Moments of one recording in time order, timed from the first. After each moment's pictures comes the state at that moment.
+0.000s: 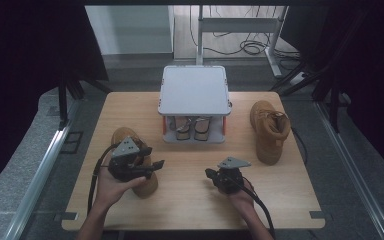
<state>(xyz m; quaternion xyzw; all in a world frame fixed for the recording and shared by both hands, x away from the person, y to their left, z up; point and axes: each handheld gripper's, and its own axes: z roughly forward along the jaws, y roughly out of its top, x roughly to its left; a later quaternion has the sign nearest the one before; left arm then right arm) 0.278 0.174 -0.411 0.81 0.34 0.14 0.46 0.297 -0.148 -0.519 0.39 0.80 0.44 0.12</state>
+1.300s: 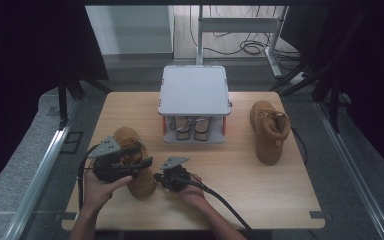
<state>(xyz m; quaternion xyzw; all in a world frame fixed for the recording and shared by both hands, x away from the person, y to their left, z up) 0.267 0.204 -0.400 0.77 0.36 0.13 0.51 0.312 0.002 -0.535 0.26 0.85 0.45 0.05</state>
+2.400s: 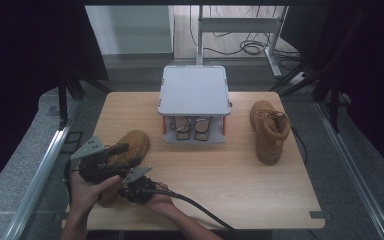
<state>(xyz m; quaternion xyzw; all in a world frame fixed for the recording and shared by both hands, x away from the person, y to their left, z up) 0.257 0.230 -0.389 0.75 0.38 0.15 0.52 0.283 0.097 -0.542 0.17 0.86 0.47 -0.02</state>
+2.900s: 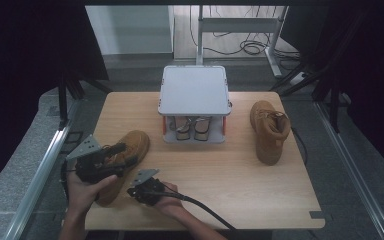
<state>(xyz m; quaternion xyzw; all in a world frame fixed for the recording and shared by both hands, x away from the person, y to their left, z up) 0.256 0.236 -0.389 0.75 0.38 0.15 0.52 0.275 0.066 -0.530 0.17 0.88 0.45 0.03</state>
